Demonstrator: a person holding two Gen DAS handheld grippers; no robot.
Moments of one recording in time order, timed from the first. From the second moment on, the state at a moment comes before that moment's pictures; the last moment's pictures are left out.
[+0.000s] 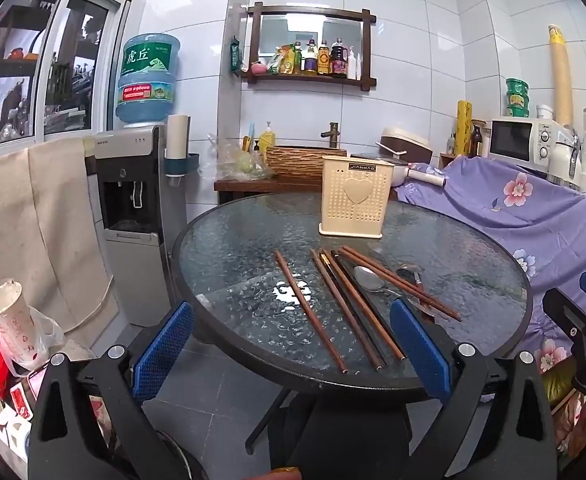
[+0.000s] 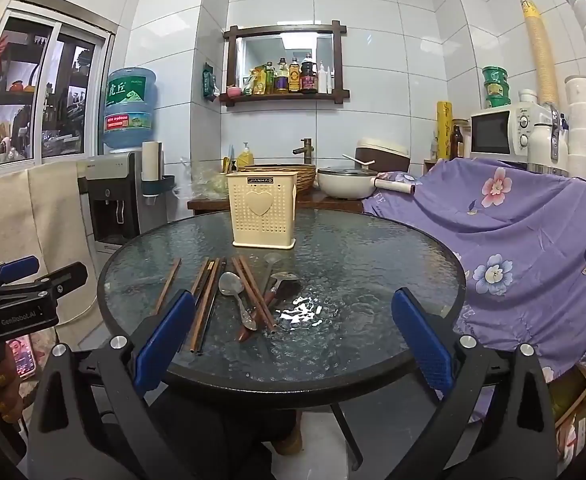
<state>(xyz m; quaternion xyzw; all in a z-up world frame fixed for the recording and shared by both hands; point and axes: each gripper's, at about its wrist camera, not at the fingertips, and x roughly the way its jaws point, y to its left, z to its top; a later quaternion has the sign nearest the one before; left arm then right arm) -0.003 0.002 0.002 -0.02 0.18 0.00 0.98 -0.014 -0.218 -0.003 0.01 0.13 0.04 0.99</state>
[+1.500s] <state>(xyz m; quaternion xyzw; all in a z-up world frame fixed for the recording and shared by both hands) -0.004 -0.001 0.006 -0.01 0.18 0.00 0.98 -0.017 -0.218 0.001 0.01 0.13 0.04 0.99</state>
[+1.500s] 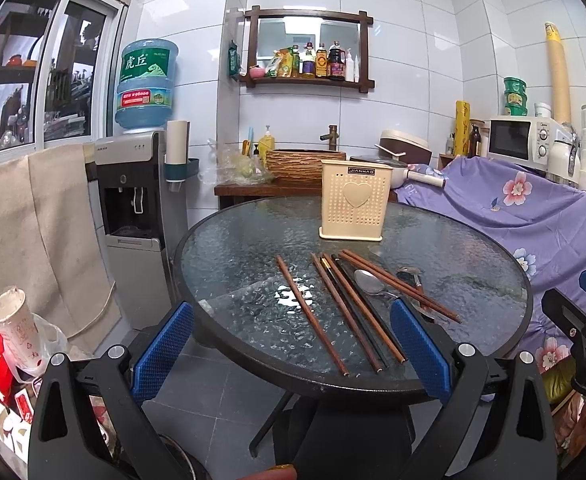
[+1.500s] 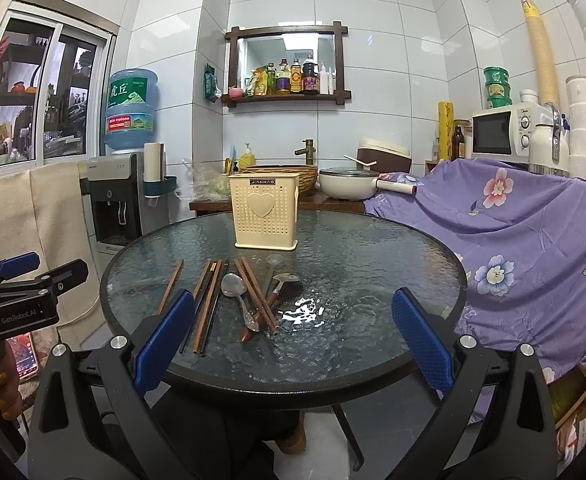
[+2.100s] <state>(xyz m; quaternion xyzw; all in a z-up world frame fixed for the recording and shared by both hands) -0.003 0.000 0.006 -0.01 0.18 0.00 0.98 -0.015 -0.219 0.001 0.01 0.13 0.05 0.99</state>
